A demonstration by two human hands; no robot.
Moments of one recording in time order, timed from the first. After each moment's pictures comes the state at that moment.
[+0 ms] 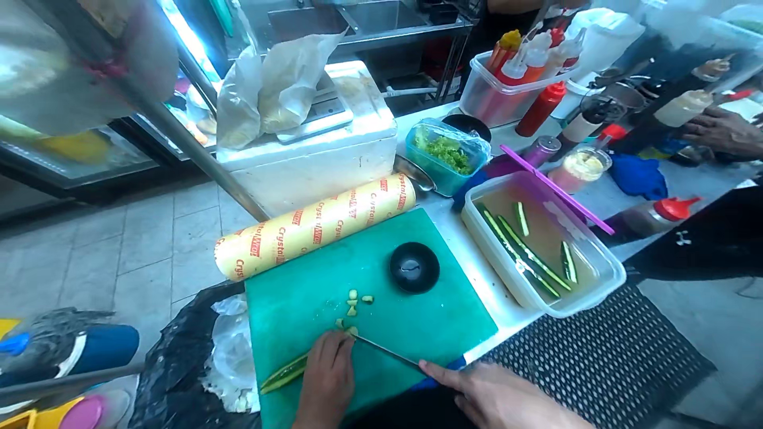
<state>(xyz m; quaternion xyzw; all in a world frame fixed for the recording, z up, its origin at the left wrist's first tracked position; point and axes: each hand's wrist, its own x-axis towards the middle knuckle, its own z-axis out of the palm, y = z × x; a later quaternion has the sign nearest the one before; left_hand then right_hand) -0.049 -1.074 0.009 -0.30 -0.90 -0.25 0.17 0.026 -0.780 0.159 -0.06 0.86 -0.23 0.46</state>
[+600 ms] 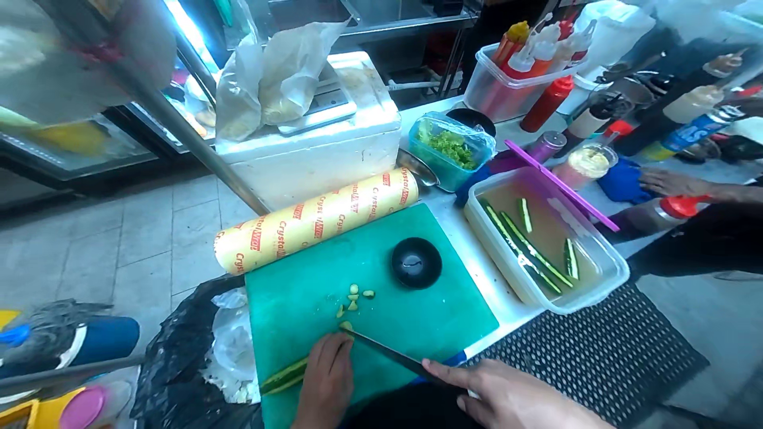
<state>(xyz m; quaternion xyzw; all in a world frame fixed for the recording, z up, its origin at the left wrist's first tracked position) -0.040 -1.078 0.005 -0.30 -0.89 -0.28 0.19 0.022 -0.774 0.171 -0.08 0.83 -0.28 0.47</state>
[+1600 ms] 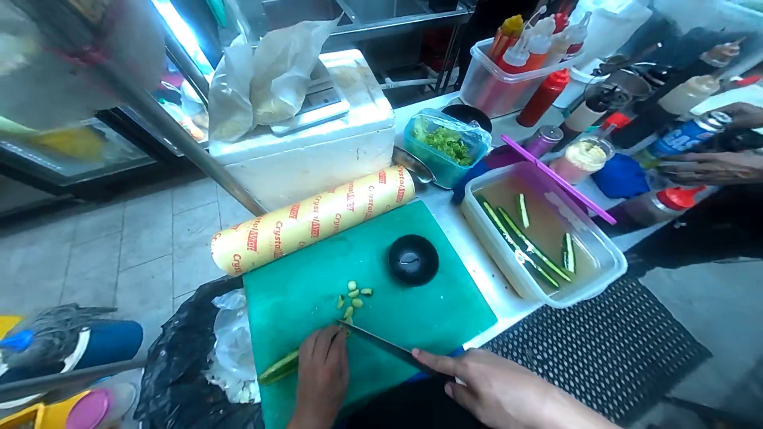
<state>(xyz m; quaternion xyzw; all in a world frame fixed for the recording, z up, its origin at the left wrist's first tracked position) -0.048 -1.076 0.011 -0.27 -0.91 -0.23 0.19 0.014 -0.781 0.164 -0.07 0.84 -0.28 0.46</state>
